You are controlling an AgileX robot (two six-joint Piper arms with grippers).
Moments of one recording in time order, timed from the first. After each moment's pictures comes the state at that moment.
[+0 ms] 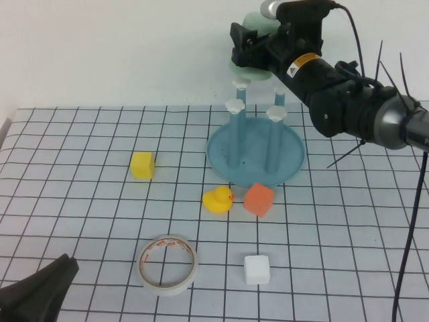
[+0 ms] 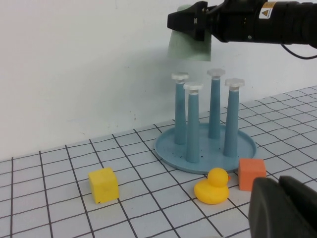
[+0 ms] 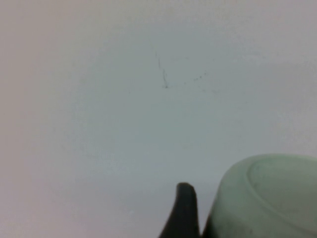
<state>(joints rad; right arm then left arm) 0.43 2.24 -1.77 0.02 -0.43 0.12 -0.51 0.51 -0.06 -0.12 -0.39 0.05</state>
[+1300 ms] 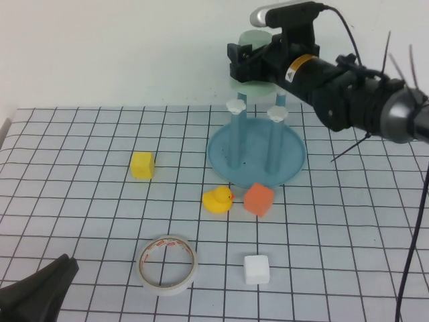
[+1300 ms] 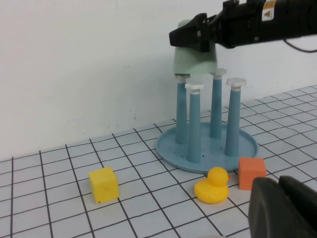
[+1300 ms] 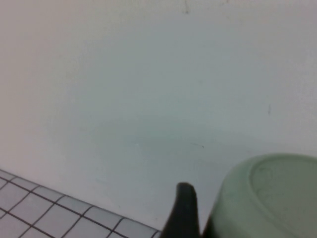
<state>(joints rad) 0.44 2.21 -1.77 -0.15 -0.23 0.22 -0.51 0.51 -0.06 -0.12 -0.39 0.05</state>
